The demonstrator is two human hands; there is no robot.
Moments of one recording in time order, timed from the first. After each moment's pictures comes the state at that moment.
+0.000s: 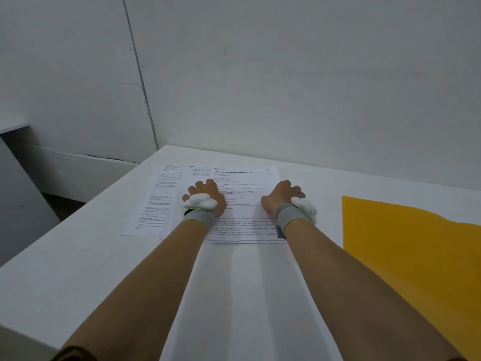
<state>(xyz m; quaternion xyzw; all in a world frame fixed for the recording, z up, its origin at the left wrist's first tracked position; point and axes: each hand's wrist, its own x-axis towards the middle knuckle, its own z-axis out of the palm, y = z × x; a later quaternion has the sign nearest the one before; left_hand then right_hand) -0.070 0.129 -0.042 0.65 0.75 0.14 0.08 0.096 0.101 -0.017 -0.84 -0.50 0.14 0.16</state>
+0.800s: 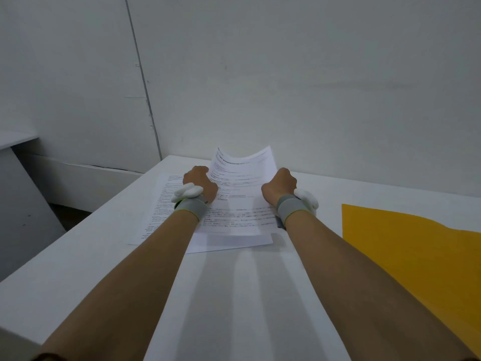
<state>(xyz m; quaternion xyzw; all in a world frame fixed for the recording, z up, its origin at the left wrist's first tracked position) -0.083 0.112 0.029 0.60 0.71 0.35 0.16 0.089 0.102 0.031 -0.77 -0.51 0.20 0.33</state>
